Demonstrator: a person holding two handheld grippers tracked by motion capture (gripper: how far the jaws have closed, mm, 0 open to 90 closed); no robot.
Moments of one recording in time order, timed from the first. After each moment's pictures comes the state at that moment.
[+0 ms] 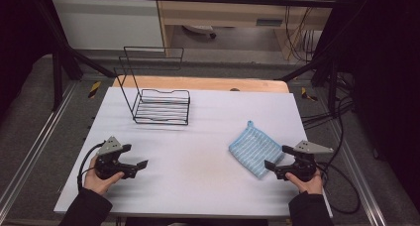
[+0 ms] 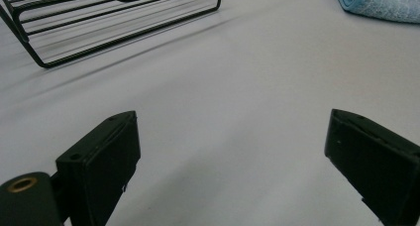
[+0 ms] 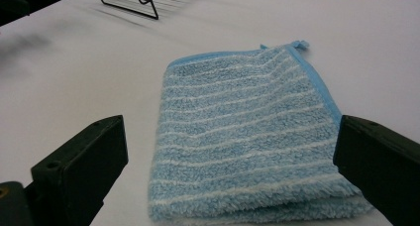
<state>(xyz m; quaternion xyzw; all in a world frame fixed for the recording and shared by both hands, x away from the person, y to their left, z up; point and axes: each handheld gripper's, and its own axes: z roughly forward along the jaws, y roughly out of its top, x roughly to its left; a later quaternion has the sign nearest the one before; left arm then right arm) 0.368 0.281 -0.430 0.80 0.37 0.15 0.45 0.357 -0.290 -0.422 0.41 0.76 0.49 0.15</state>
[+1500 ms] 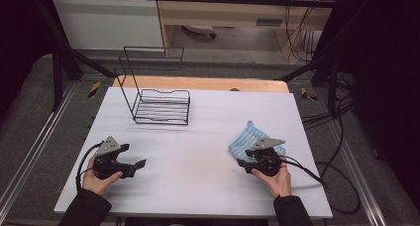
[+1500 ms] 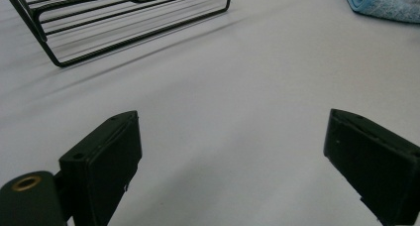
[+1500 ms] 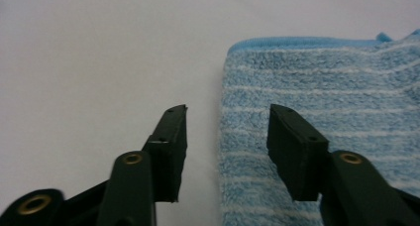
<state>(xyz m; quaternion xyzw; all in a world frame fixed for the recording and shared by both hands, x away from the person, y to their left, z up) 0.367 0.285 -0.431 0.80 0.38 0.17 0.44 0.378 -0.196 -0.430 0.37 0.84 0.38 0.14</state>
